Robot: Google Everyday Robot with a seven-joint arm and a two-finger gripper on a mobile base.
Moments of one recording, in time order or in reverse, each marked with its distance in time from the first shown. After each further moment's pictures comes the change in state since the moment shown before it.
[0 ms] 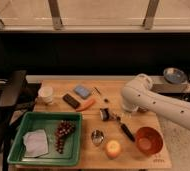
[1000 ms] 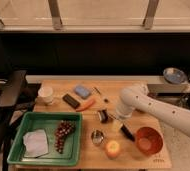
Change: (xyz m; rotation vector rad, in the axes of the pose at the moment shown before) arm -0.032 0.048 0.062 -0.224 -0.156 0.010
